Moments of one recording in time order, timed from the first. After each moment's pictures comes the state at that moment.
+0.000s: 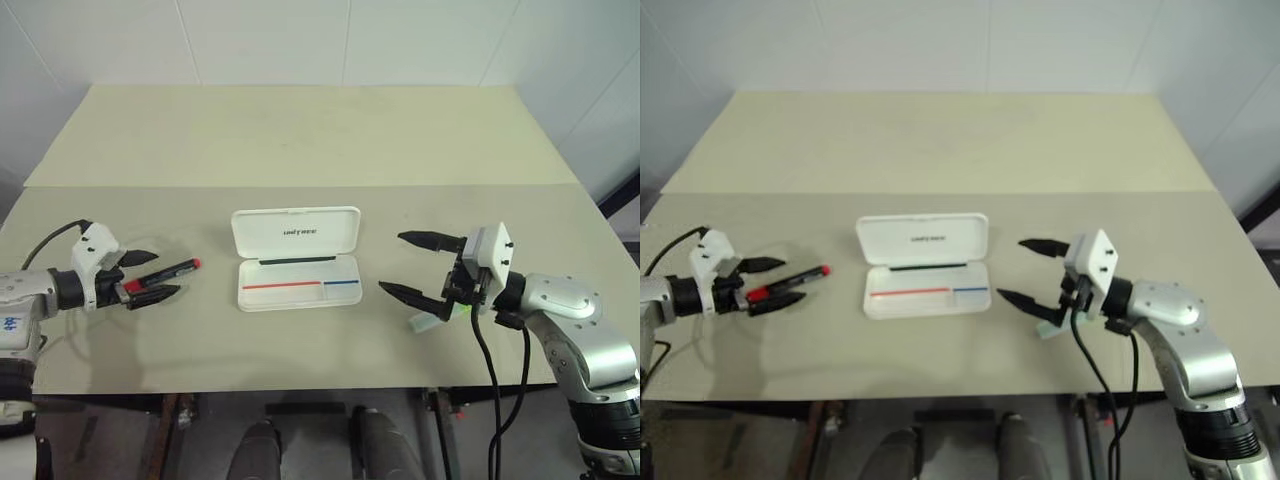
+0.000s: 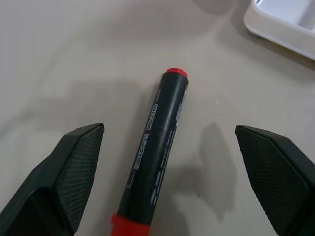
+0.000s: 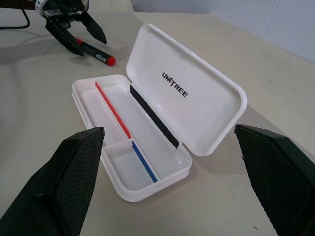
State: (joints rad) left arm -0.43 0.94 0.17 0.53 -0.24 0.15 -1.16; right arm -0.25 -0.66 -0.07 -0.34 0.48 0.28 0.93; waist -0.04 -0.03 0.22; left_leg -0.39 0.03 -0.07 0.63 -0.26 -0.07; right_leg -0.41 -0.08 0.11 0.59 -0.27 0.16
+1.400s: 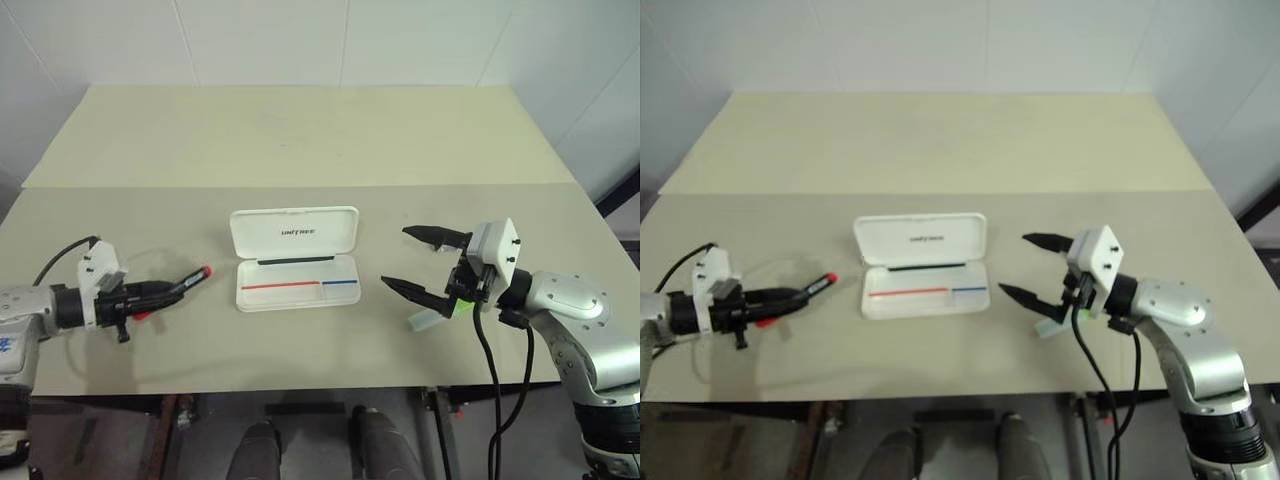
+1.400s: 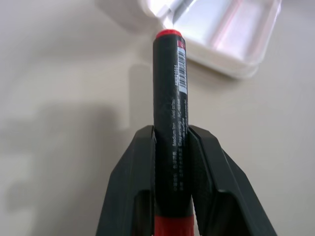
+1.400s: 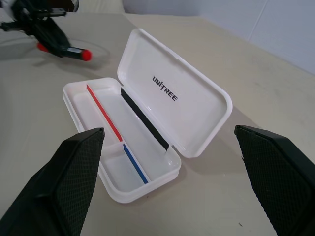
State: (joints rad) left arm -0.16 0.95 0.29 0.25 -0.37 0.21 -1.28; right arm -0.25 -0.67 -0.08 -0.36 0.48 0.30 0.91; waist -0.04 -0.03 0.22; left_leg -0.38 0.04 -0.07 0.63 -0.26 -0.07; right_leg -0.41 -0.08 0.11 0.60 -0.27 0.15
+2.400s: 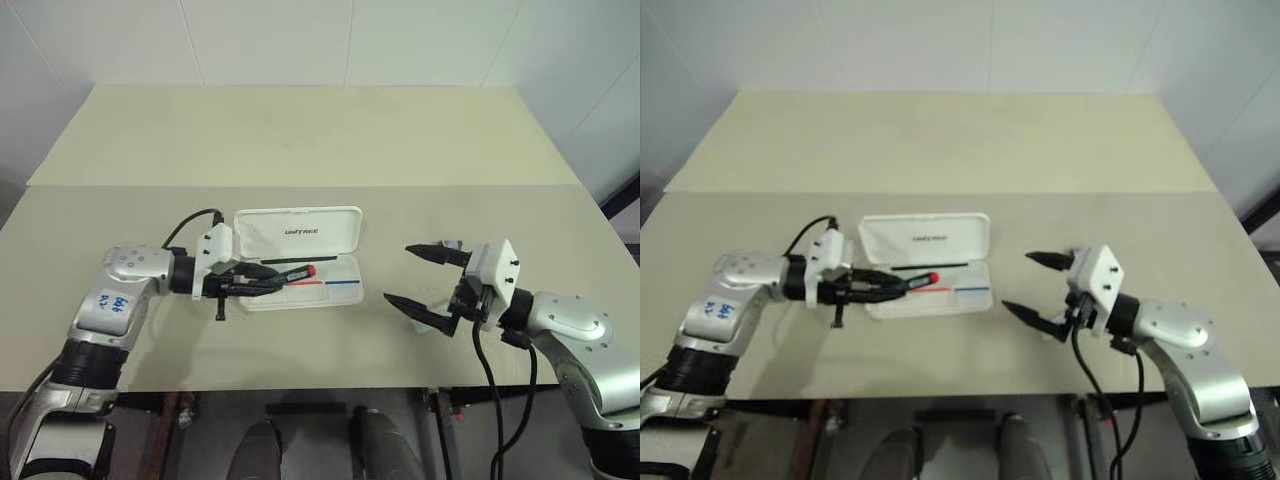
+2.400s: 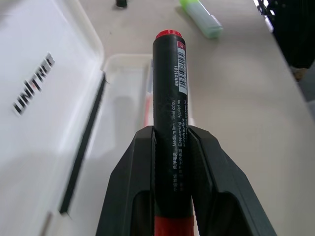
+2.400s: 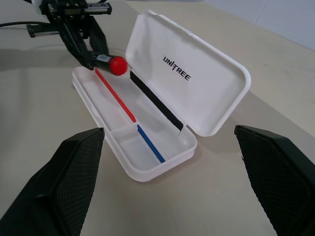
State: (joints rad) left arm -0.53 0.69 -0.09 0.08 -0.31 0.23 -1.21; right arm -0.13 -0.68 -0.10 -0.45 0.47 0.30 0.88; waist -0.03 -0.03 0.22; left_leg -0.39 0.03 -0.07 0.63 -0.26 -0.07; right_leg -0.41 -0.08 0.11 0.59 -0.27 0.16
